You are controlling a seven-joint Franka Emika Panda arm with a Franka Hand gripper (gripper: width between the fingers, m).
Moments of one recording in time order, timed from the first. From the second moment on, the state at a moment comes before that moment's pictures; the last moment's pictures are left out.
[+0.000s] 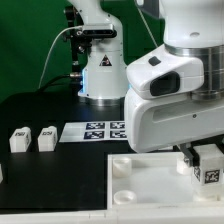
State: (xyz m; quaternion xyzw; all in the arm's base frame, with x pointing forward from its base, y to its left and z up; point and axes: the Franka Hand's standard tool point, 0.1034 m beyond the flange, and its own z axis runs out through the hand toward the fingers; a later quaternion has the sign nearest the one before) arm 0.637 0.116 0.084 -0.99 -0.07 0.06 0.07
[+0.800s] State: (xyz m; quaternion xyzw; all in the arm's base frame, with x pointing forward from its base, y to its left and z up) arm 0.637 0.111 0.083 -0.92 0.37 0.04 0.07
